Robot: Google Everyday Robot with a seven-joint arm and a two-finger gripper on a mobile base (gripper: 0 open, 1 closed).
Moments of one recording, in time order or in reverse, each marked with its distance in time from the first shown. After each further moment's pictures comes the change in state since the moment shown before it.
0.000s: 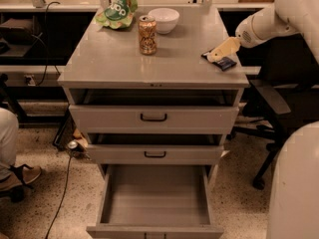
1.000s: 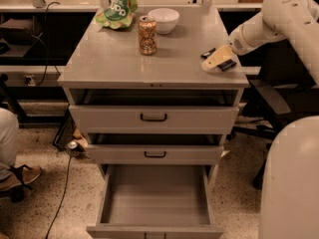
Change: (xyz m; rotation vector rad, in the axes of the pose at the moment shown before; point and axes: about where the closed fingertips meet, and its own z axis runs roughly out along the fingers) arm 0.017 0.018 0.029 -0.038 0.077 0.010
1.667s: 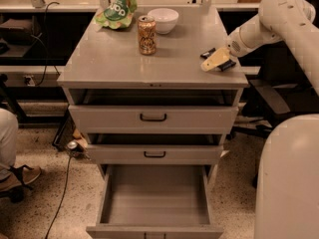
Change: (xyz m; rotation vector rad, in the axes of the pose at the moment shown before) arm 0.006 0.004 0.014 -0.027 0.025 0.003
